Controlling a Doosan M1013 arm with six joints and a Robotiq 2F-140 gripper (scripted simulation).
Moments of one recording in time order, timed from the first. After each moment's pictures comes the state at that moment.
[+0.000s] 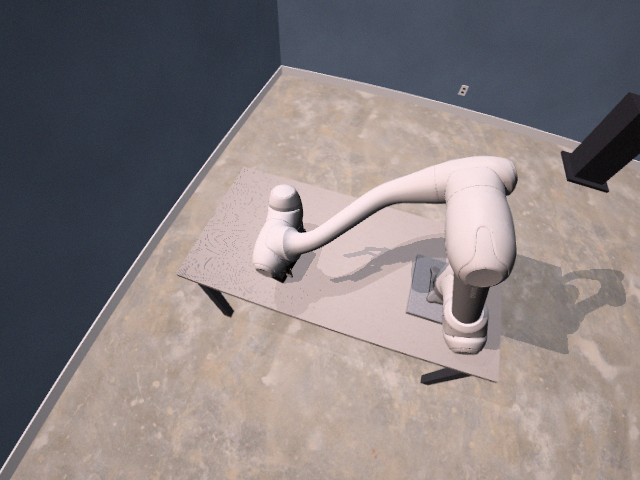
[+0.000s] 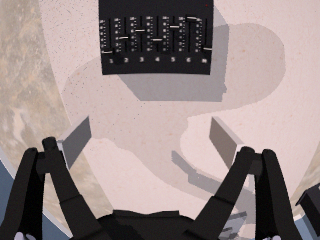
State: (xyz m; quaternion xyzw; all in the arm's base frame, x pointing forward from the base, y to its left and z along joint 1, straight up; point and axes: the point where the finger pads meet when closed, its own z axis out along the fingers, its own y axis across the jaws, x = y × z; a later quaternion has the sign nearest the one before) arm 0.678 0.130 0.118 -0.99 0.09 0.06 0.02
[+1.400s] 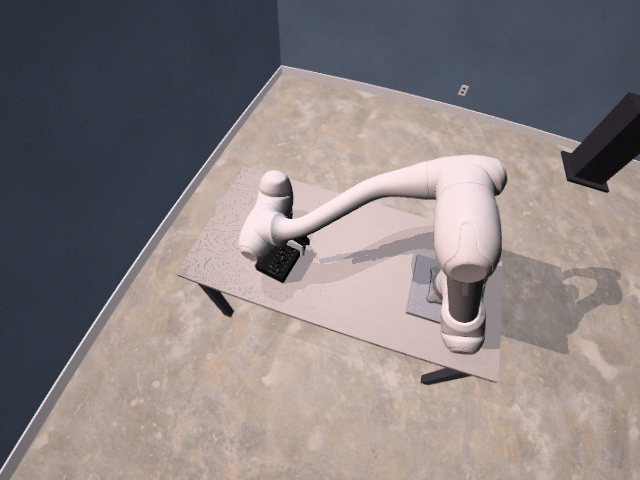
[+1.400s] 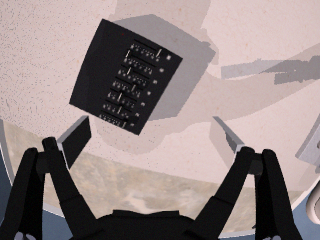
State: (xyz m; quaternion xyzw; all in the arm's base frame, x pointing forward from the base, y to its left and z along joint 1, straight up) arm 0.737 0.117 0.145 -0.81 0.59 0.04 0.01
